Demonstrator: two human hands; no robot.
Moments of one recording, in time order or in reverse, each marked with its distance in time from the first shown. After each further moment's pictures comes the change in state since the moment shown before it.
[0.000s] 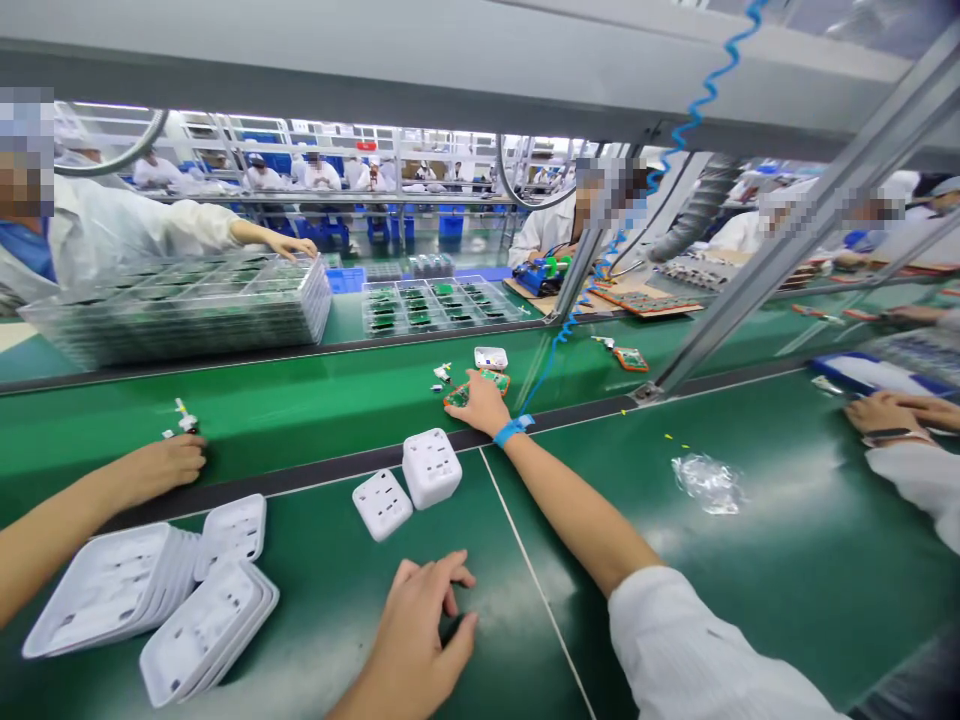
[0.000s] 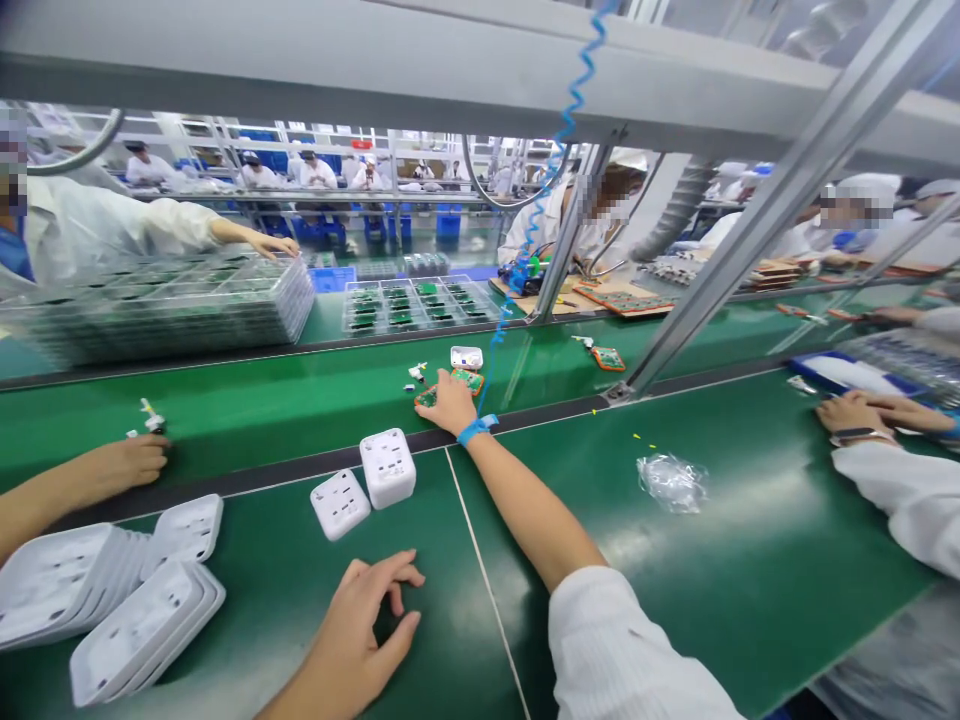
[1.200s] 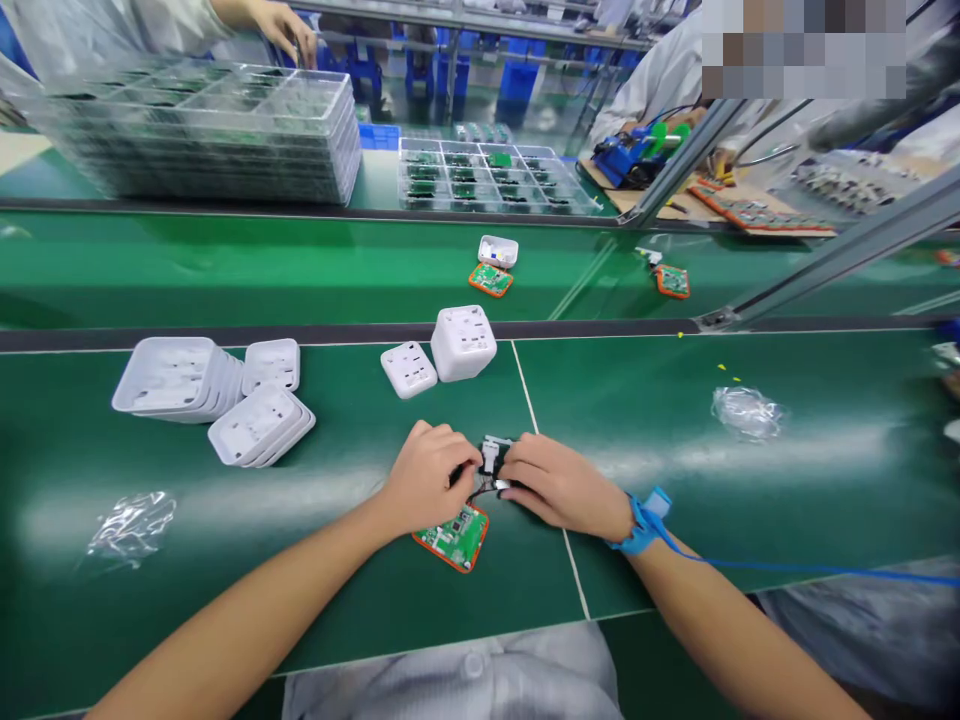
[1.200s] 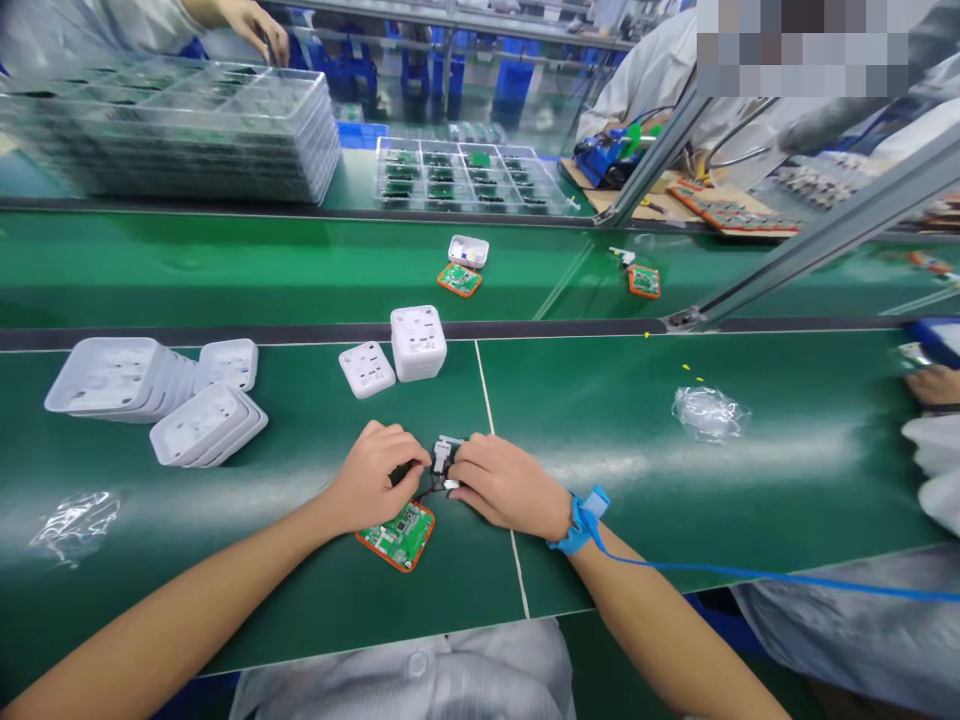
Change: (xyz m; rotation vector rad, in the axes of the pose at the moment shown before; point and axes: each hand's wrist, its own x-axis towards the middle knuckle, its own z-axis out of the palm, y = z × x) left_hand -0.006 0.012 -0.005 0.088 -0.018 0.026; right_hand -0.244 -0.030 -0.114 0.175 -0.461 -0.791
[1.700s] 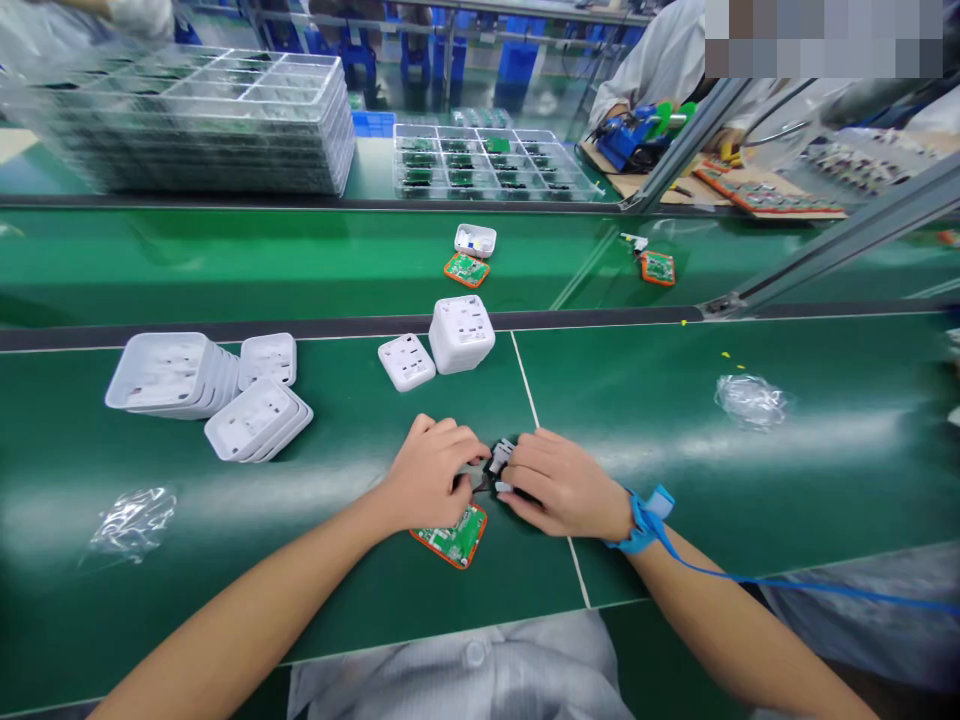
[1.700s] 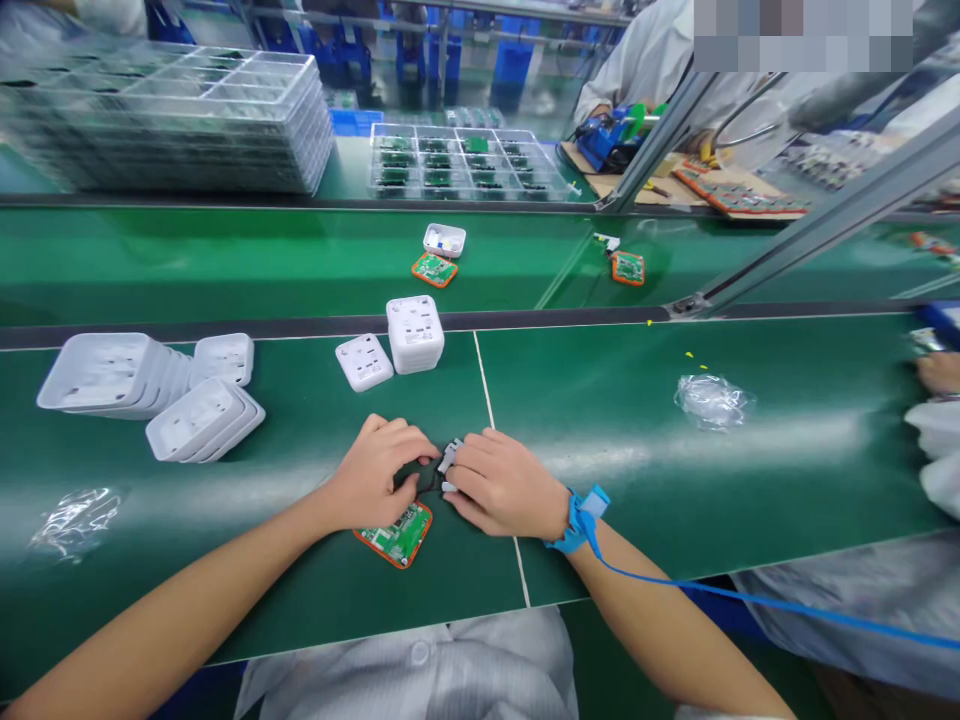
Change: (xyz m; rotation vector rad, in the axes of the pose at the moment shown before) left_hand 0.000 0.005 -0.005 0.030 -0.139 0.036; right_hand 0.004 -0.011 0.002 -0.130 0.058 -0.048
